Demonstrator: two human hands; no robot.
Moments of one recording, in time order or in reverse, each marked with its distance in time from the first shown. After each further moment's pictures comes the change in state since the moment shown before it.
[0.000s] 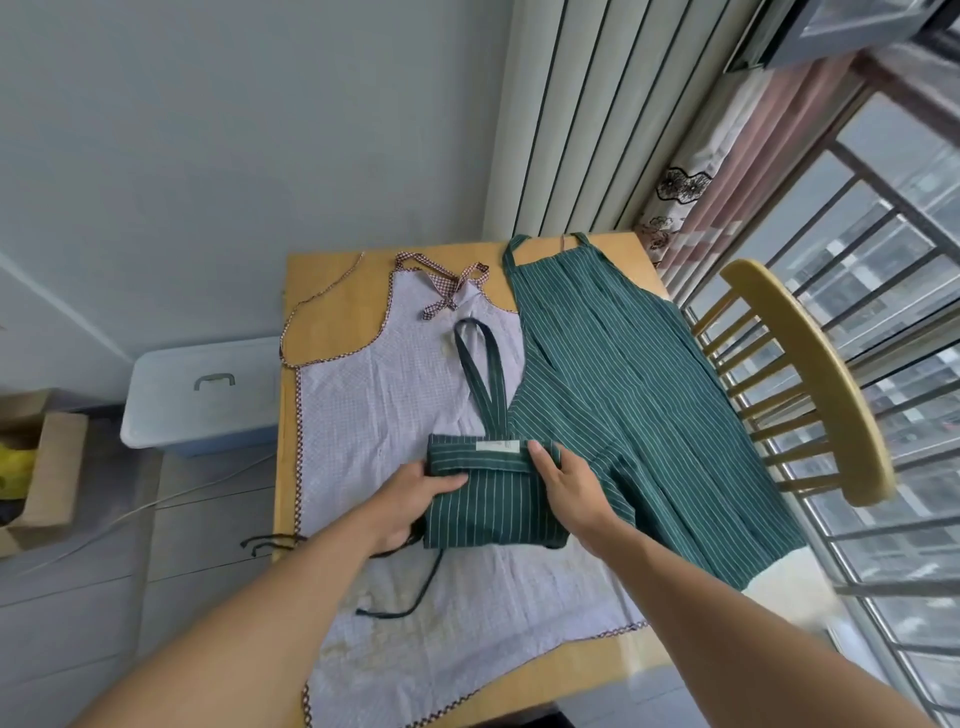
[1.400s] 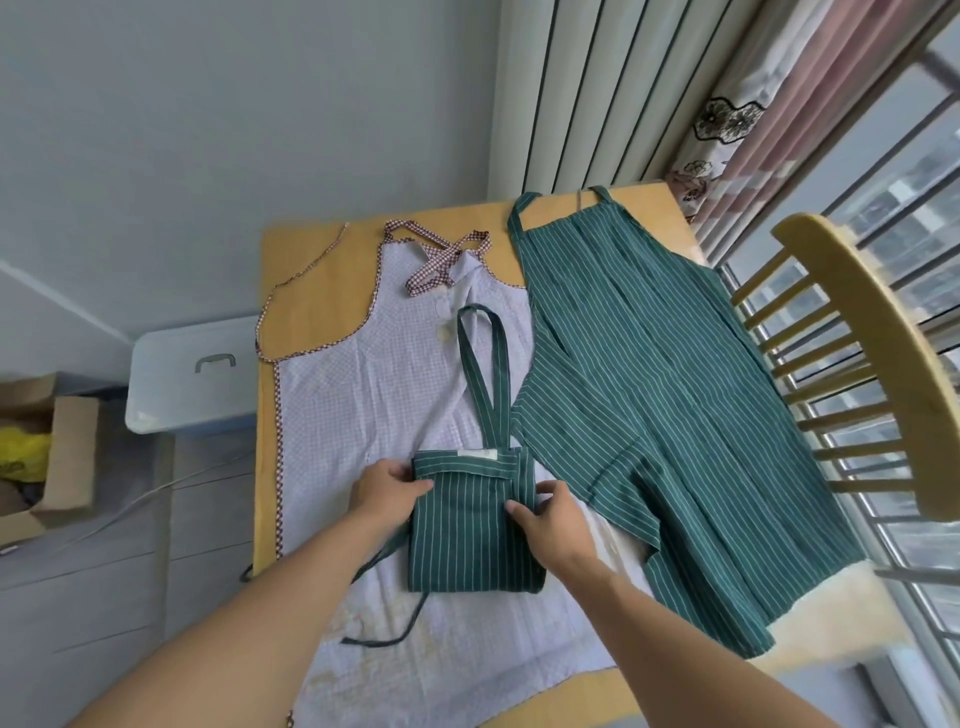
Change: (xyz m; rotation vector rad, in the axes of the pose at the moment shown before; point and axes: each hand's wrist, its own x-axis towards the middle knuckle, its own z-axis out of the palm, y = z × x) left_hand 0.062 -0.017 -0.020 0.460 0.498 -0.112; right_hand 0.044 0.065 0.038 -0.118 -0.008 0.294
